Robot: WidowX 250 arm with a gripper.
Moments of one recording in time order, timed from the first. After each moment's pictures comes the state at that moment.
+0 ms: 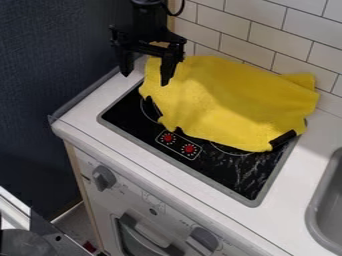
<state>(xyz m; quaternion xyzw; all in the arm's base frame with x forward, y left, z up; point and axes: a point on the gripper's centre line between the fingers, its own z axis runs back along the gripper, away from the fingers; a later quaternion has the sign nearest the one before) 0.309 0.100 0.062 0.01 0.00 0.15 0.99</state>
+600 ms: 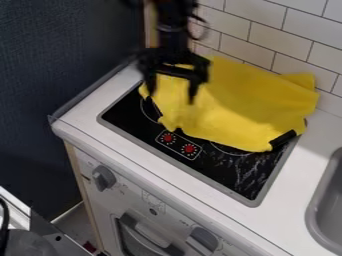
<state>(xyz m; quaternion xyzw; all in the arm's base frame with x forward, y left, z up) 0.330 0.034 0.029 -0.01 -0.03 0.12 0.99</state>
